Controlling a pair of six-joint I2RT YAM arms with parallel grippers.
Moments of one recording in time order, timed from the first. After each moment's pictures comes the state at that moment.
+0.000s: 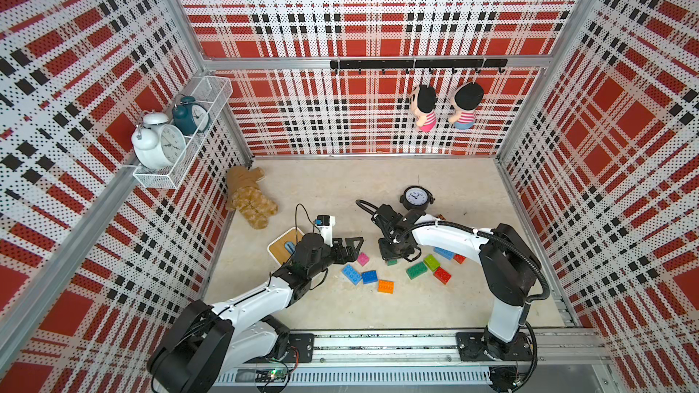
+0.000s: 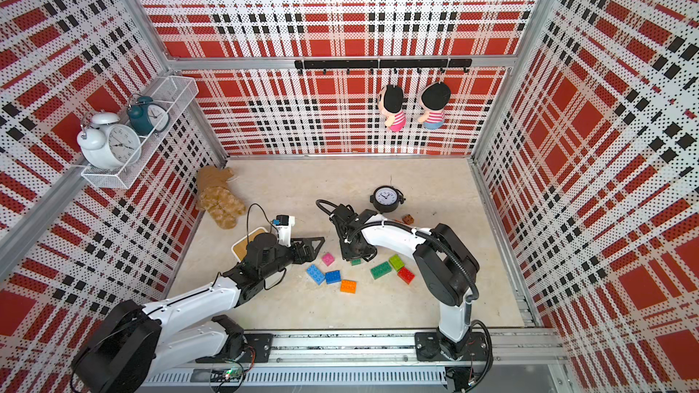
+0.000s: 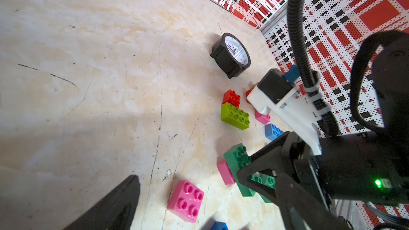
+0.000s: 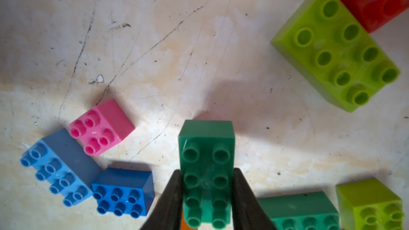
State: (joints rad) left arm -0.54 1.14 0.33 0.40 0.17 -0.62; right arm 0.82 1.85 1.29 -0.81 0.03 0.61
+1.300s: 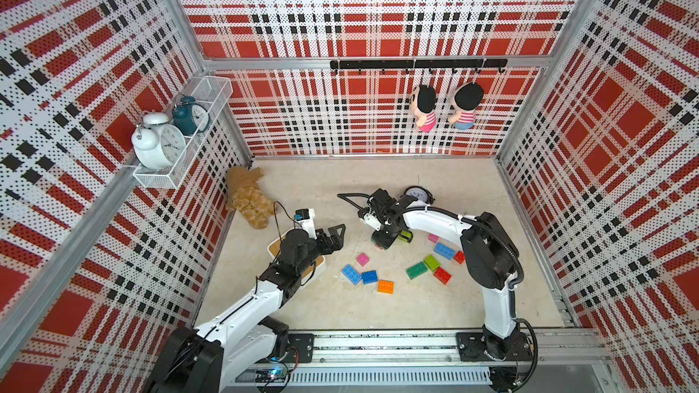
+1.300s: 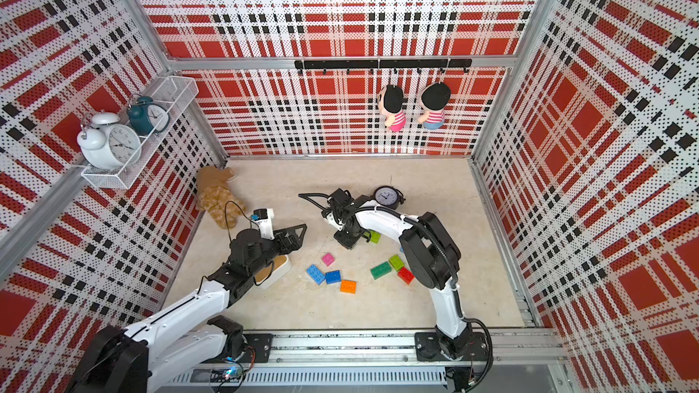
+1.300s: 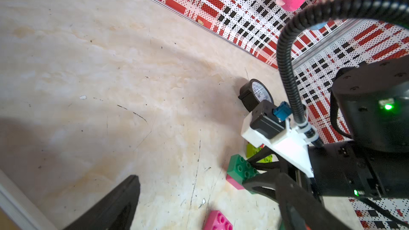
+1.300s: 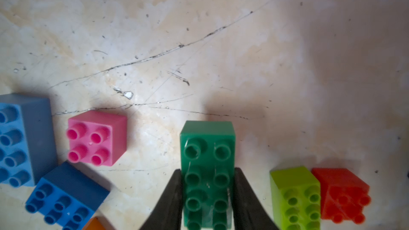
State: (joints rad) left arm -0.39 1.00 0.34 0.31 0.09 -0.61; right arm 0.74 2.02 1.53 -0.80 -0.05 -0.19
